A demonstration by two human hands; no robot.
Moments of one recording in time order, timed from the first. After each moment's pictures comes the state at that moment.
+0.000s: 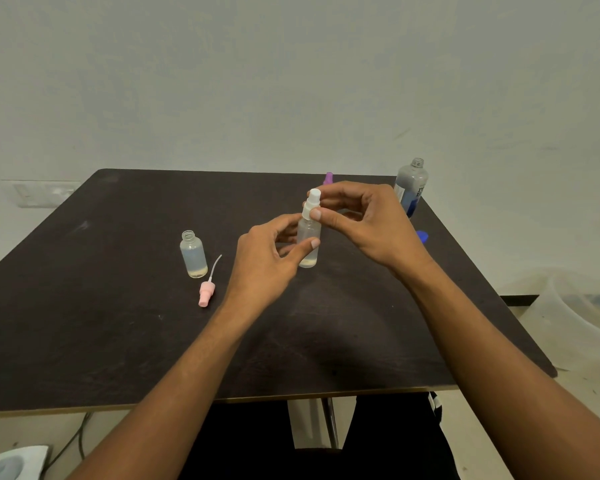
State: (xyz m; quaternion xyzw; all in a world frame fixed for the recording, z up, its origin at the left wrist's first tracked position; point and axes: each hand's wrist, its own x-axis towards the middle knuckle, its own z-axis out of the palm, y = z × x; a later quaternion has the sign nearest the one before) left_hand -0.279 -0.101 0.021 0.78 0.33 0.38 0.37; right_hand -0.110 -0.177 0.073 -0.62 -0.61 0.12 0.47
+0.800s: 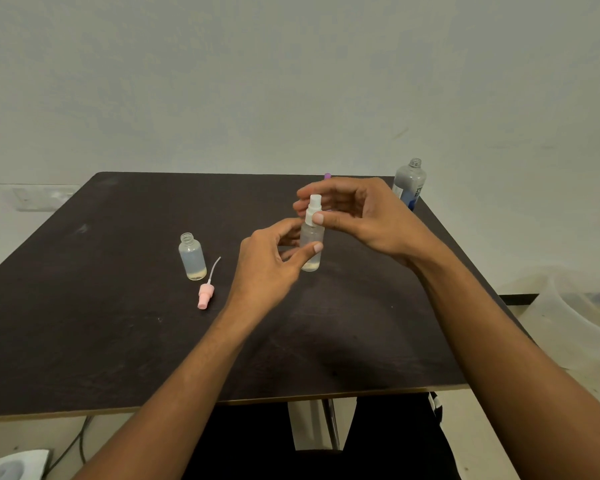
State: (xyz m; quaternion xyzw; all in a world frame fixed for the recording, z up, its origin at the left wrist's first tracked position) left_hand -0.277 -0.107 0.020 0.78 0.31 0.39 0.38; right_hand -0.099 -0.178 0.089 -0.58 -0.67 0.23 0.41
